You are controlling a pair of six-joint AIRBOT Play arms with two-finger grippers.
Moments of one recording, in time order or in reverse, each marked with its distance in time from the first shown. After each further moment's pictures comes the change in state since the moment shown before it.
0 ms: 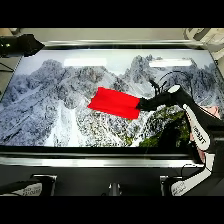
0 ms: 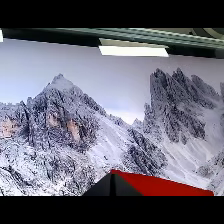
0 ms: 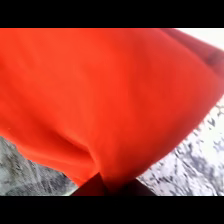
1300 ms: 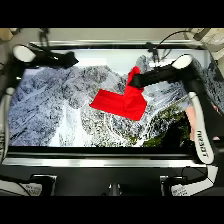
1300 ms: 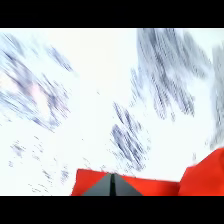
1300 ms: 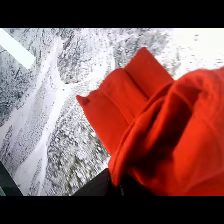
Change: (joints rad) left arm -0.113 -0.228 0.007 -0.075 0.106 -0.046; right arm 0.155 0.100 0.341 0.013 0.063 -0.108
